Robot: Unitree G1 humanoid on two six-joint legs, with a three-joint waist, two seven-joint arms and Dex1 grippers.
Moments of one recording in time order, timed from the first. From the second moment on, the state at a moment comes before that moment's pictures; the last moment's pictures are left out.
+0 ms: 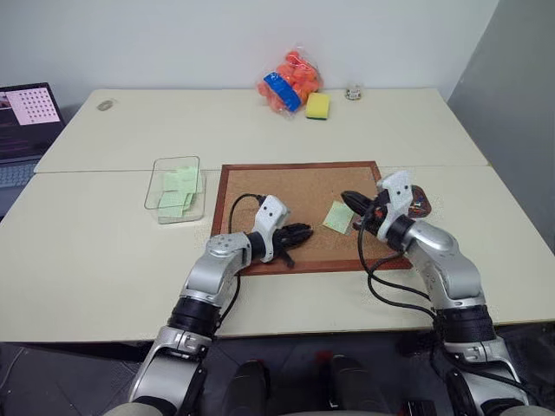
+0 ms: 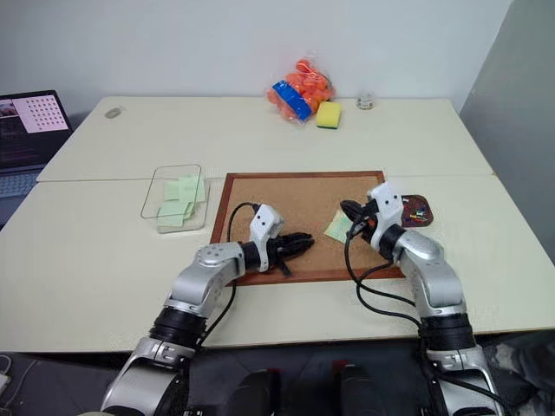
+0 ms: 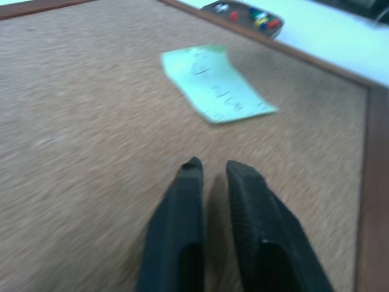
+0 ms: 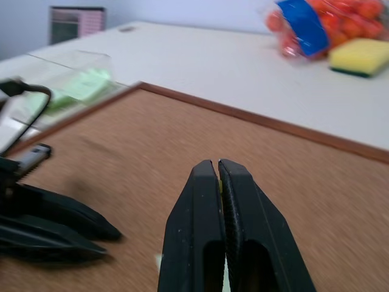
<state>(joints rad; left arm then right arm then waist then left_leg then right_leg) -0.52 0.22 -0.15 0.27 -0.20 0.39 -0.82 -0.42 -0.31 -0.03 0.02 0.27 0.38 0.54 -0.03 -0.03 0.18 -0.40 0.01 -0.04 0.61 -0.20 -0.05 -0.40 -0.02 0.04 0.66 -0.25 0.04</state>
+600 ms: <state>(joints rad) -0.60 0.21 -0.19 0.23 -0.14 0.22 -0.80 -0.63 -0.39 -0.18 0.49 0.18 0.33 0.30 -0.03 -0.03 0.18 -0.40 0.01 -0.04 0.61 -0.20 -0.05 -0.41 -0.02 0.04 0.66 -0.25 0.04</state>
